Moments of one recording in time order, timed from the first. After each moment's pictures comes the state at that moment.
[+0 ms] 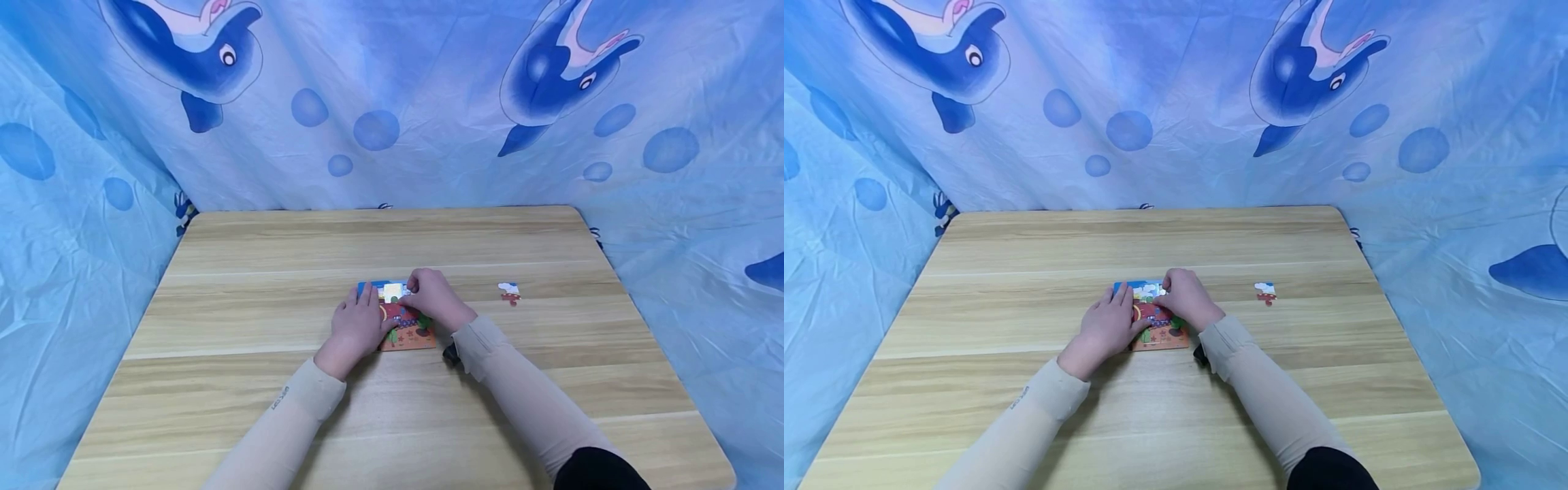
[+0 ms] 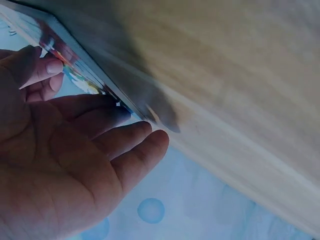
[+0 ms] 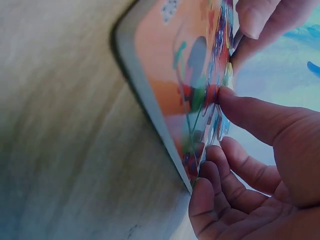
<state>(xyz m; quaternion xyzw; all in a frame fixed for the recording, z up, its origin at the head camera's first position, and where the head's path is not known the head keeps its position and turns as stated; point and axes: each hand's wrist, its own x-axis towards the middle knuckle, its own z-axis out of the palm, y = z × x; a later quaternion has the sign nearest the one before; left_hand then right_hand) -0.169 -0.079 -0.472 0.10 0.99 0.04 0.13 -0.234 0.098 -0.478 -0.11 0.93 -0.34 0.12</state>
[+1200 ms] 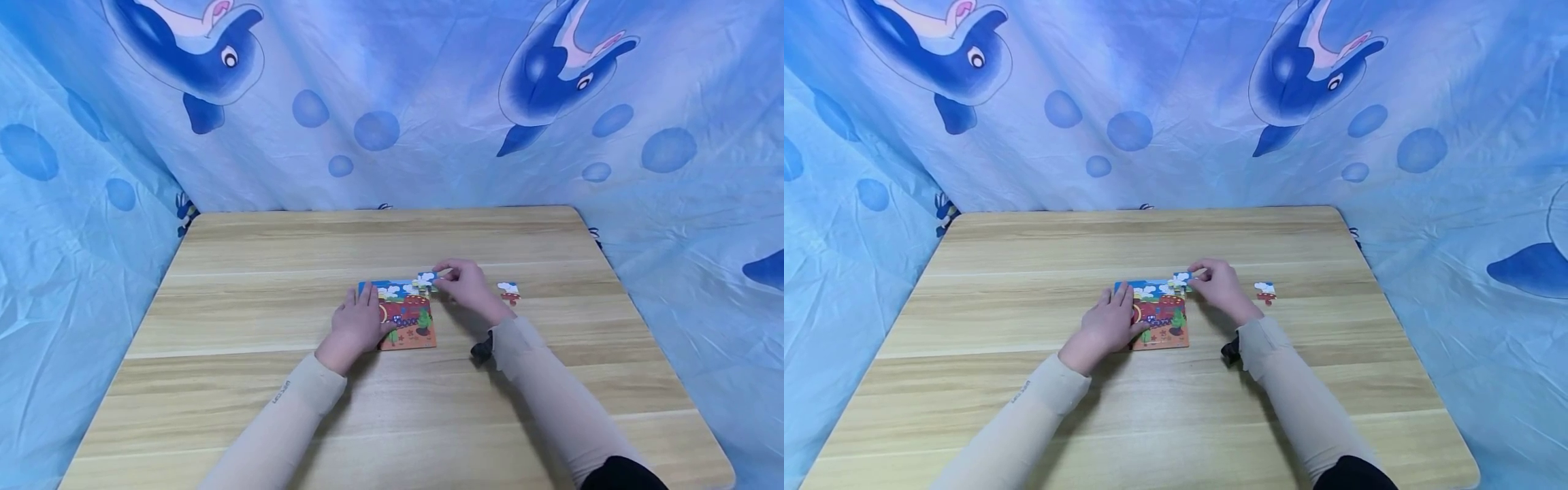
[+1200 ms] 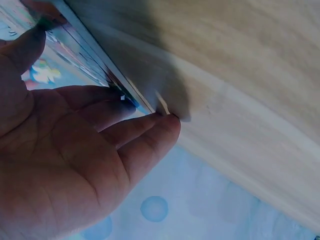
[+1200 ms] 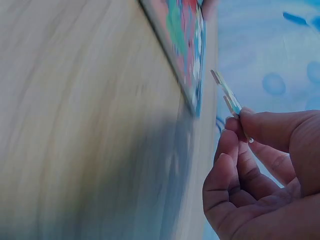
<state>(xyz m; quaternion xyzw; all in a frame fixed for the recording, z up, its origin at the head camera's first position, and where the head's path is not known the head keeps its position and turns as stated) -0.170 -0.078 -0.466 0.09 0.98 0.06 0.16 -0.238 0.165 -0.474 -0.08 0.87 -0.47 0.09</state>
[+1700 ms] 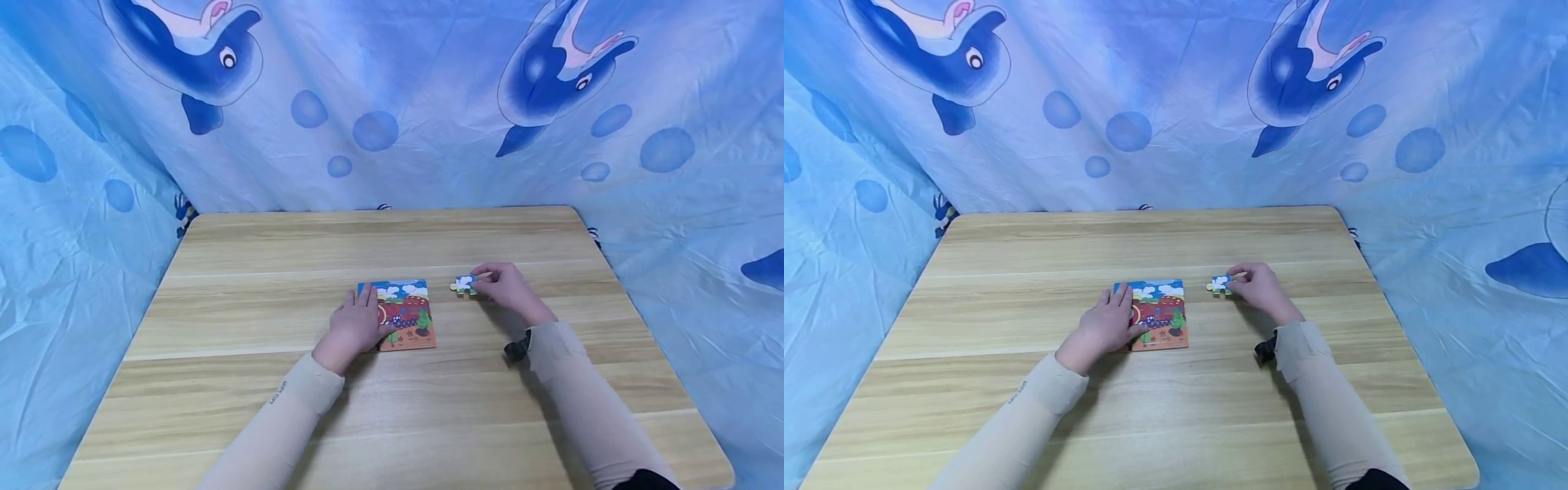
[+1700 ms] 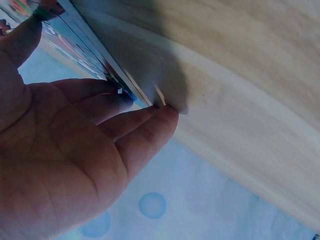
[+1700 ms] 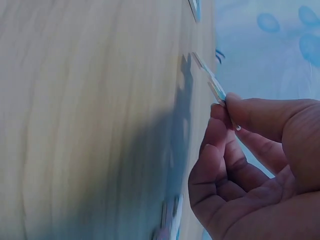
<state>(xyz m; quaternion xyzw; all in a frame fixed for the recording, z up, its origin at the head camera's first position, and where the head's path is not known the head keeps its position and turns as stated) -0.171 -0.082 -0.463 0.09 0.98 0.07 0.19 -0.239 0.242 -0.475 -0.02 0.89 -0.45 0.12</state>
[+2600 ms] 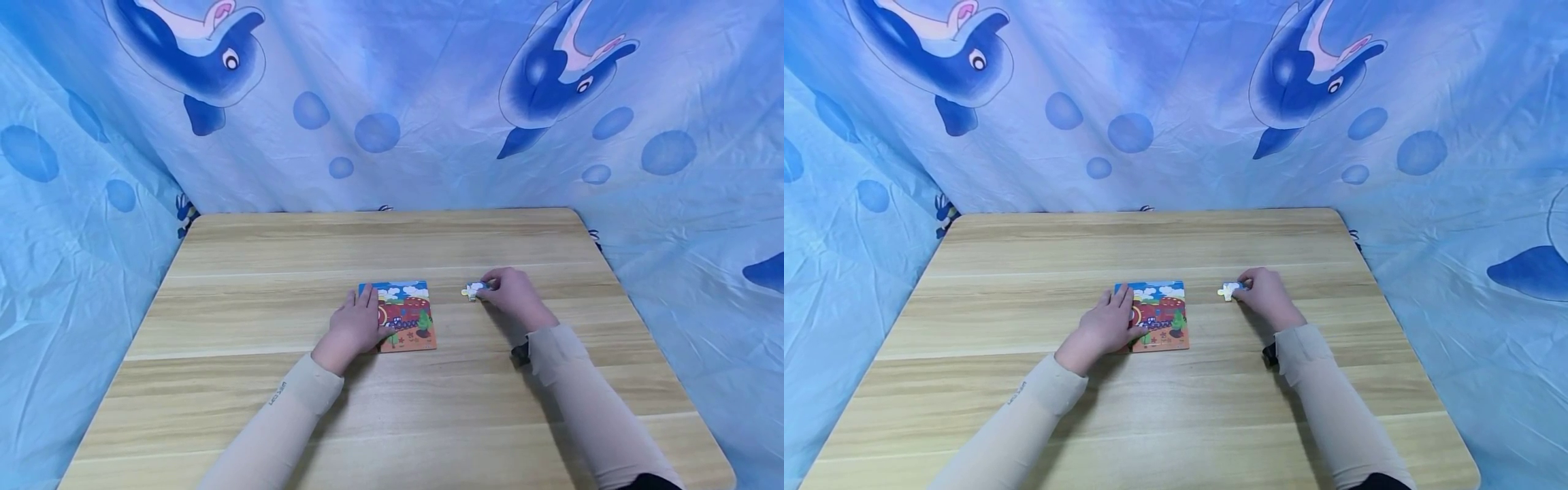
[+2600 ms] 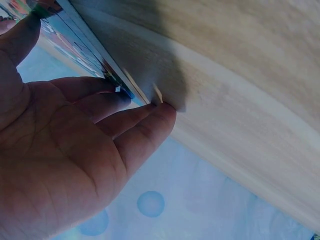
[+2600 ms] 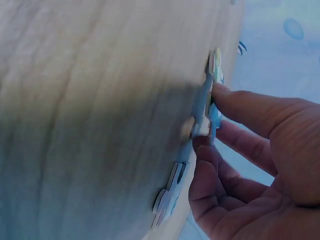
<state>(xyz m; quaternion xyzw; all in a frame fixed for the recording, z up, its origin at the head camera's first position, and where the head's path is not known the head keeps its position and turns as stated) -0.171 -0.085 -0.462 0.10 0.98 0.07 0.18 -0.236 0.246 -0.476 -0.05 0.95 -0.31 0.08</state>
